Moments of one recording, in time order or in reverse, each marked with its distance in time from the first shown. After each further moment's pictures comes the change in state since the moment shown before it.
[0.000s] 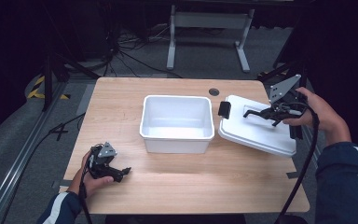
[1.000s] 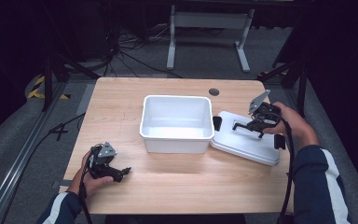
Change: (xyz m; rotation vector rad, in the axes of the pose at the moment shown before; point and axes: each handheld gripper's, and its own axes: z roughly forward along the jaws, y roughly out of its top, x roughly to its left) left arm 0.000 0.000 0.000 -0.002 0.002 0.002; right arm -0.004 -0.014 0.096 0.107 0.091 0.077
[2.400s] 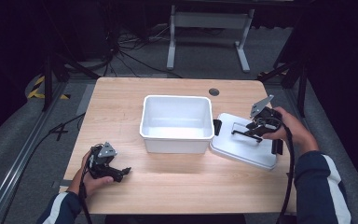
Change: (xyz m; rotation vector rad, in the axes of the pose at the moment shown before) left arm 0.000 0.000 0.000 0.002 -0.002 -0.002; right arm 0.009 -0.013 0.006 -0.075 -0.016 0.039
